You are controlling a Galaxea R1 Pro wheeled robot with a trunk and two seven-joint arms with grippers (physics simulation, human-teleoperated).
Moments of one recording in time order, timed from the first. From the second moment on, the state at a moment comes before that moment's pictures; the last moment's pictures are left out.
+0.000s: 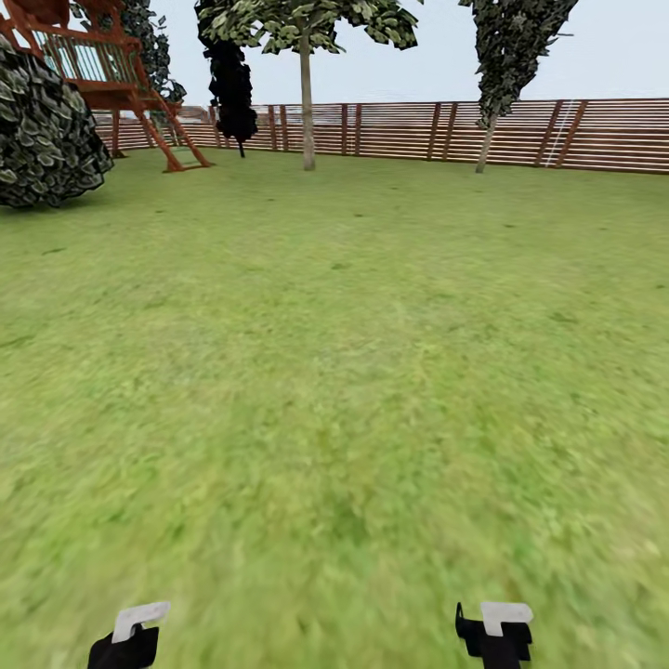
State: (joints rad) left arm -0.38 0.16 0.22 -0.27 -0.06 -0.18 0.05; right arm -0.42 -0.04 0.22 -0.13 -0.07 -0.49 -0.36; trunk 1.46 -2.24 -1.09
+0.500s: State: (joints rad) left arm -0.38 0.16 0.22 -0.27 -0.06 -0.18 0.05; right arm -0.42 -0.04 0.22 -0.13 -0.06 -0.49 -0.36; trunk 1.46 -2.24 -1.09
